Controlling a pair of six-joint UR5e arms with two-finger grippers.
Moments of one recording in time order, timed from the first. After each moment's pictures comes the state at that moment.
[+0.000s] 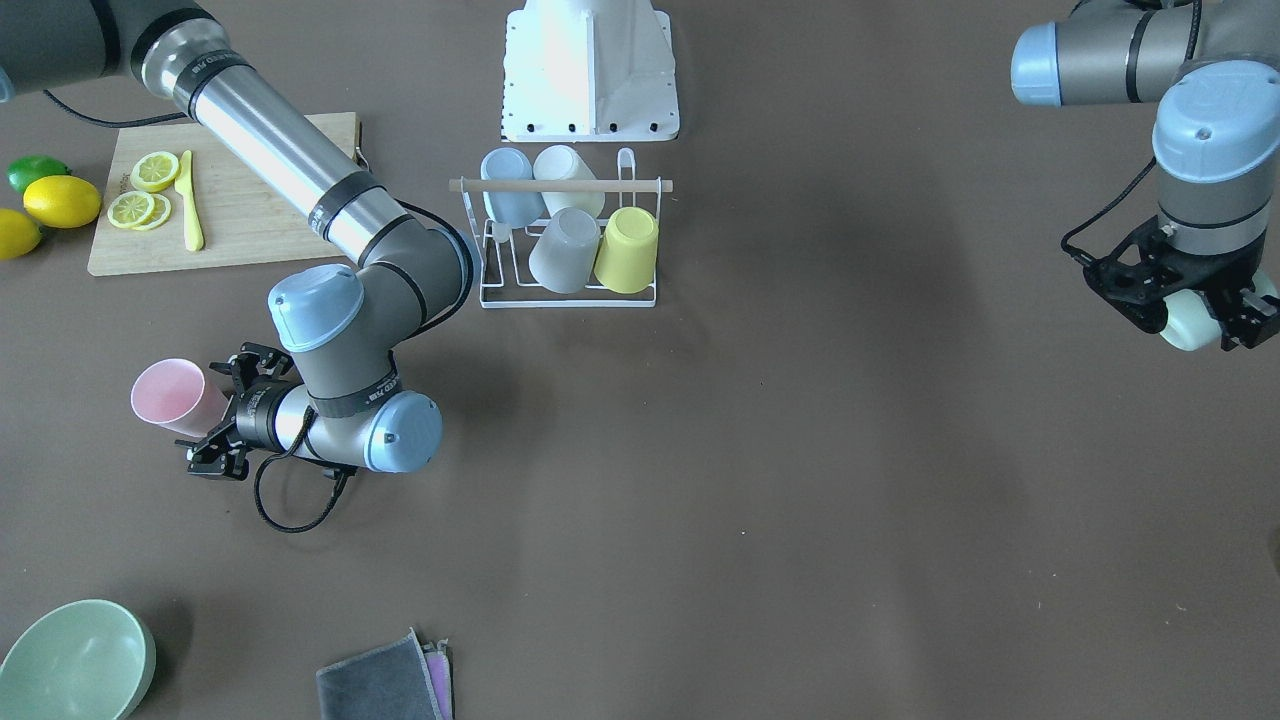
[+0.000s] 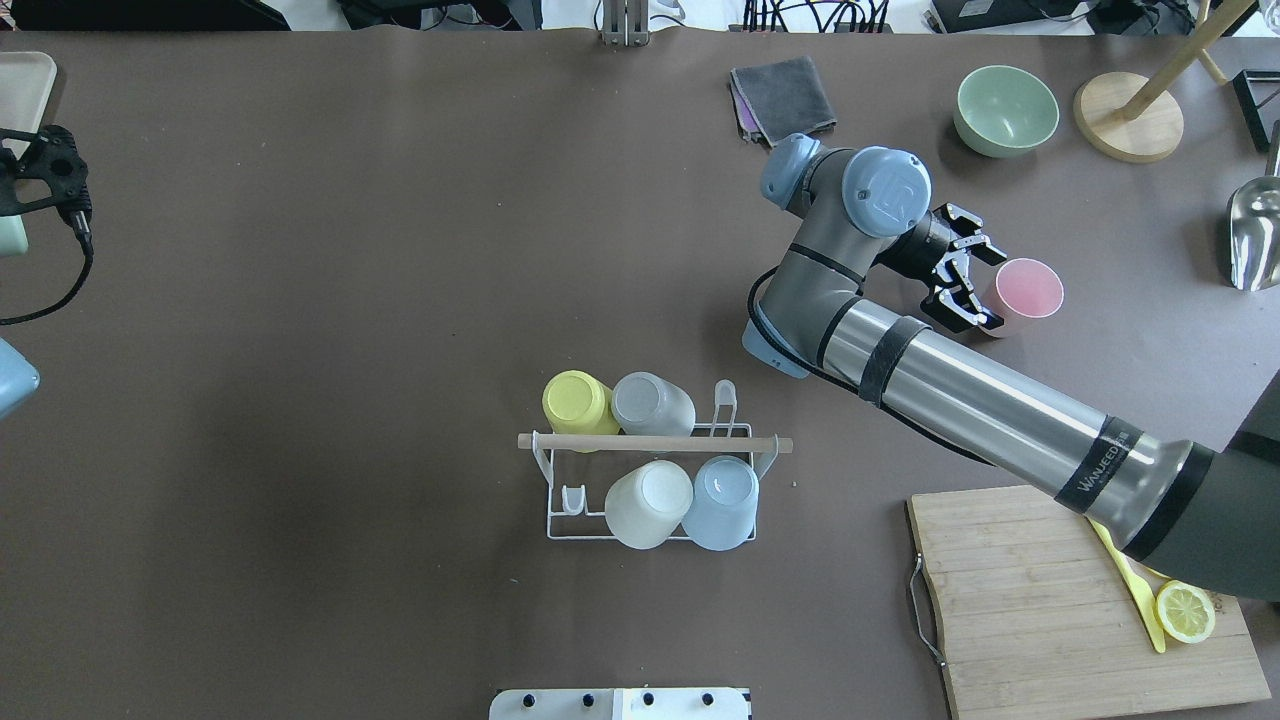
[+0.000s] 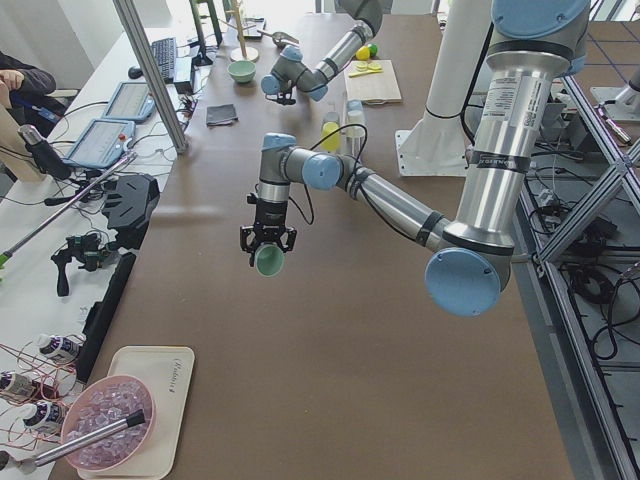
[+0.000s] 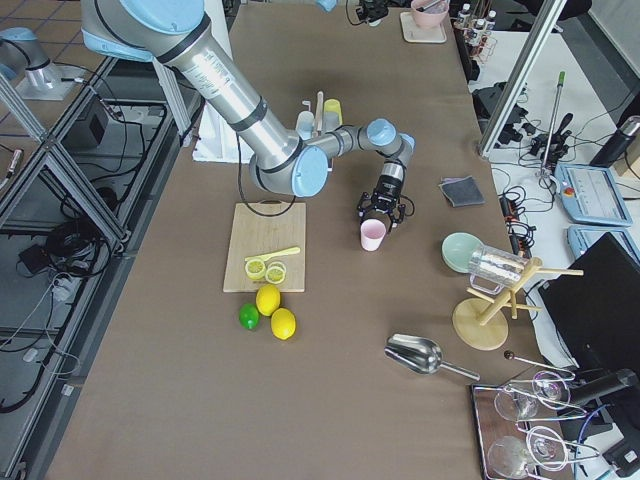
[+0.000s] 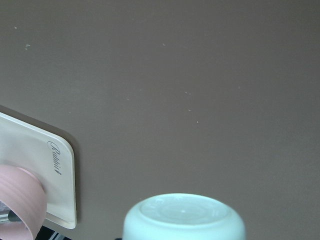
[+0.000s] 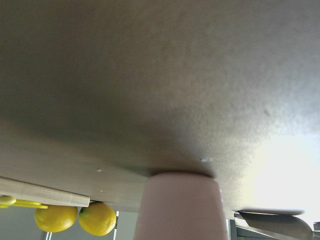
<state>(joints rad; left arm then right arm) -1.02 -1.75 -1.90 -1.31 -1.65 0.54 0.72 -0.68 0.95 -2.30 1.56 -0.64</state>
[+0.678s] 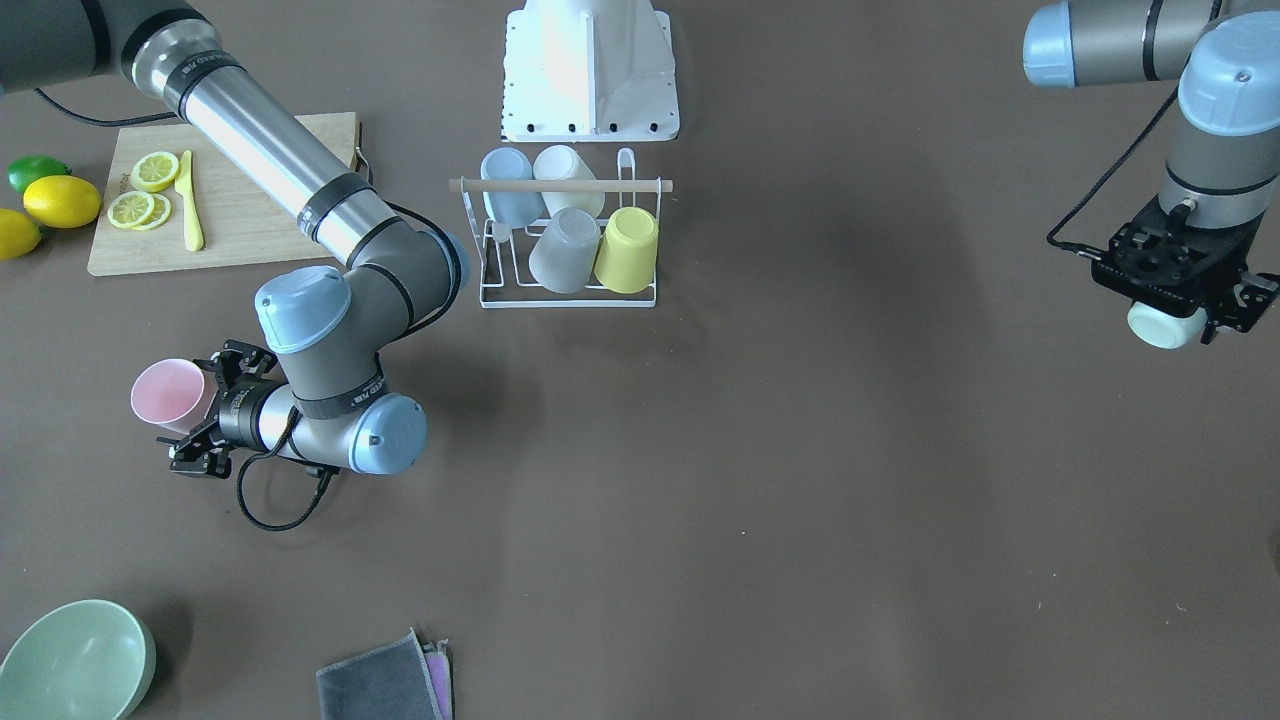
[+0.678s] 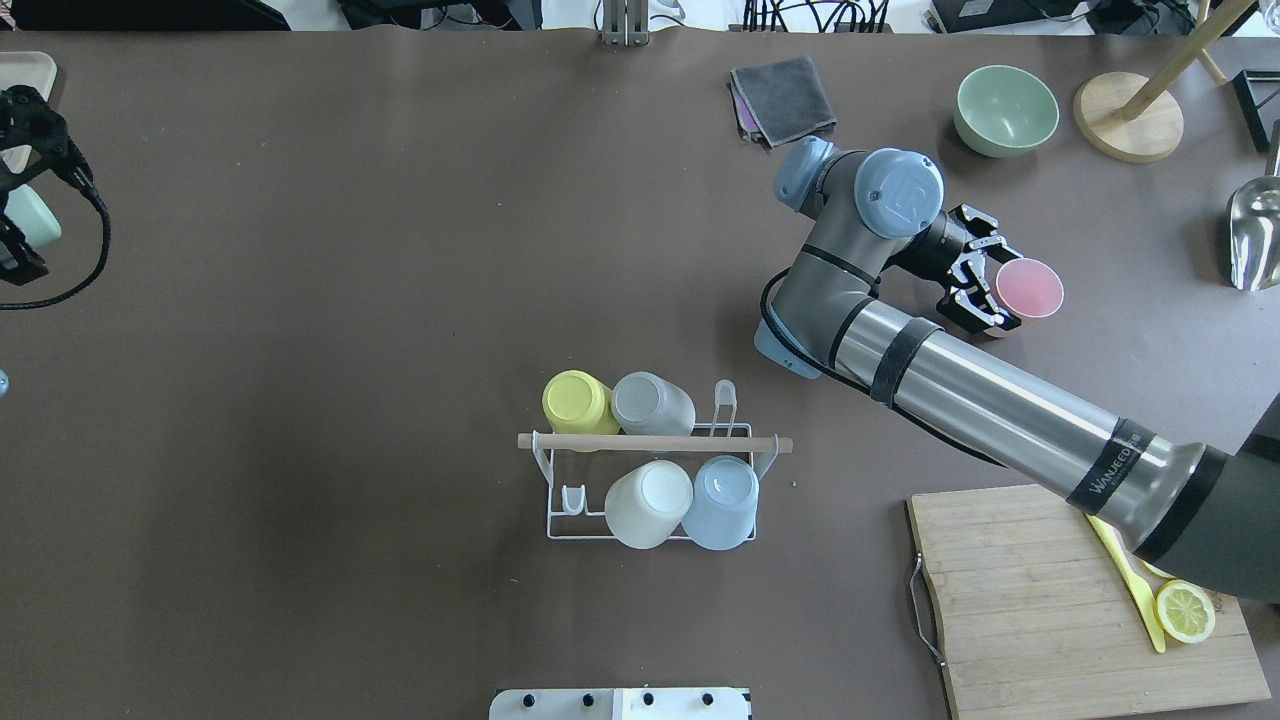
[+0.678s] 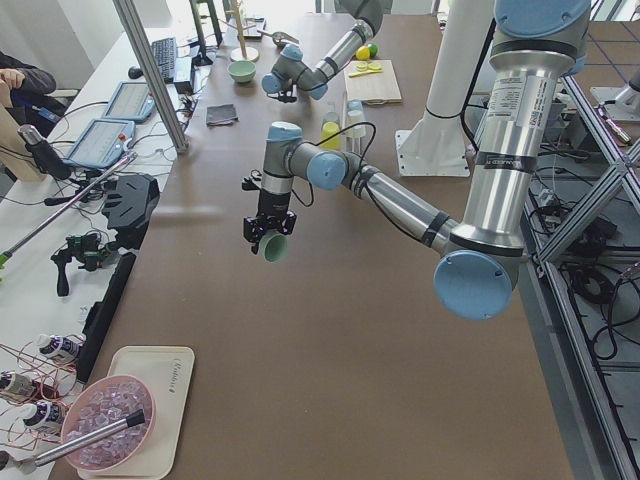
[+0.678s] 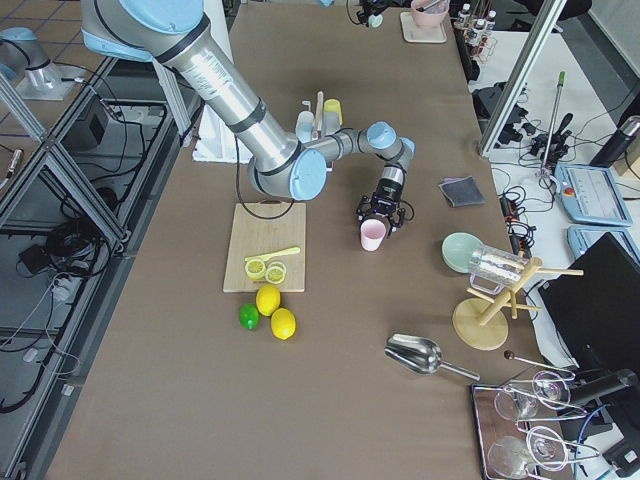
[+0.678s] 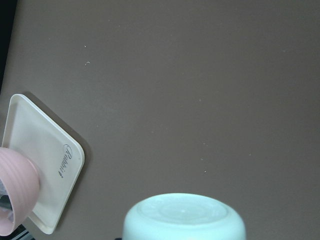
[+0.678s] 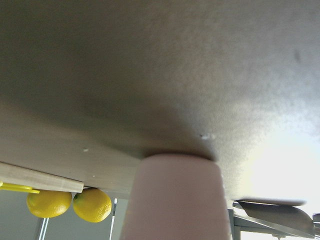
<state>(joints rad) -1.05 -1.72 -1.94 -1.45 -1.80 0.26 0.73 -0.70 0.96 -2.31 1.55 -0.65</state>
